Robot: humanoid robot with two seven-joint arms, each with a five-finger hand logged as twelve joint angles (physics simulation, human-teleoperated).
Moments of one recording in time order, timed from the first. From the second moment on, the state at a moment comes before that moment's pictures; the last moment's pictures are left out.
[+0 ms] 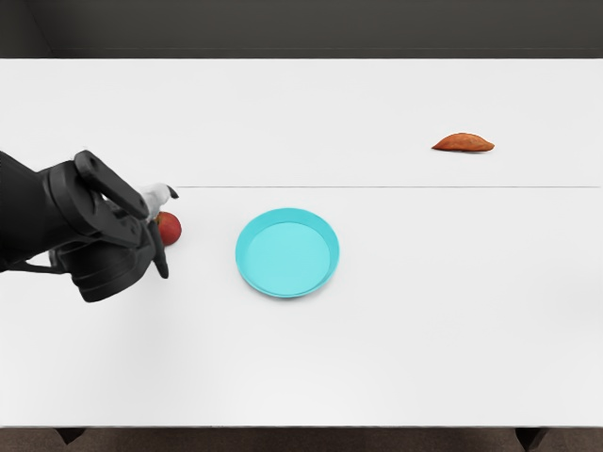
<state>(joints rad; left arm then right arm) -1.91 0.00 1.24 -1.60 -0.45 0.61 0.02 -0.10 0.00 0.09 0.17 0.01 0.08 -0.03</state>
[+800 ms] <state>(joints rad) -1.84 0.00 1.27 -1.50 -0.41 0.61 0.02 -0.10 0.00 0.09 0.17 0.01 0.08 -0.03</state>
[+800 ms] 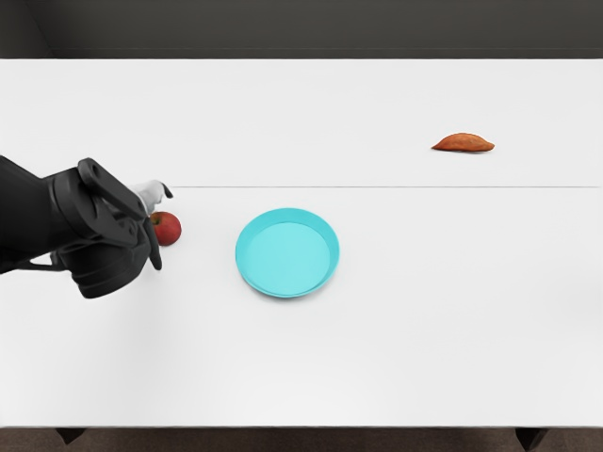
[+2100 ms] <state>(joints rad) -1.83 0.00 1.26 -1.45 -0.42 0.55 0.05 -0.10 0.00 0.09 0.17 0.01 0.08 -0.03</state>
